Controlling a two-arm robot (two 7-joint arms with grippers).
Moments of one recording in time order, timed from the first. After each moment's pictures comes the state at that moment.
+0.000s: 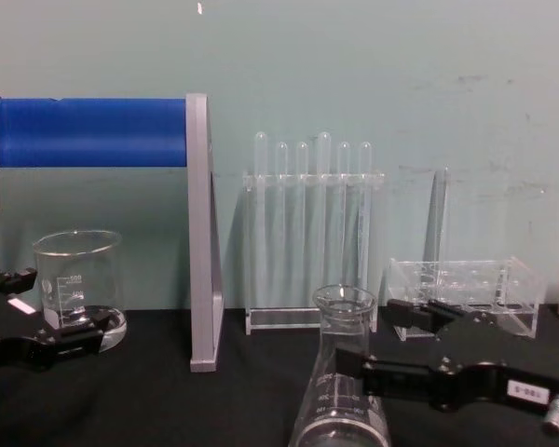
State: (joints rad) left arm -0.20 0.60 0.45 -1.41 -0.25 -0.12 0.03; right arm 0.27 0.45 -0.49 -1.37 0.45 -0.12 0.62
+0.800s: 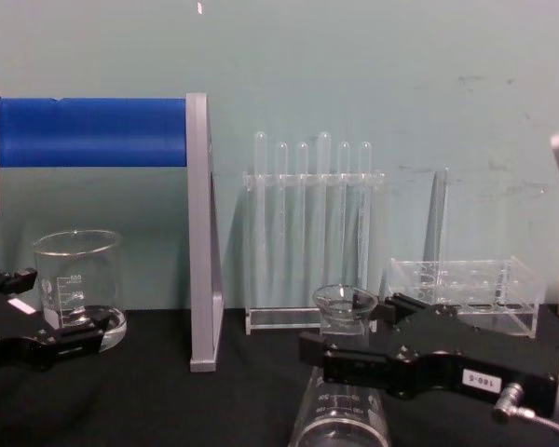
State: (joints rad) left arm -0.20 0.60 0.45 -1.41 -0.25 -0.12 0.03; right arm 0.32 0.38 -0.51 -1.31 0.43 -0.13 0.62
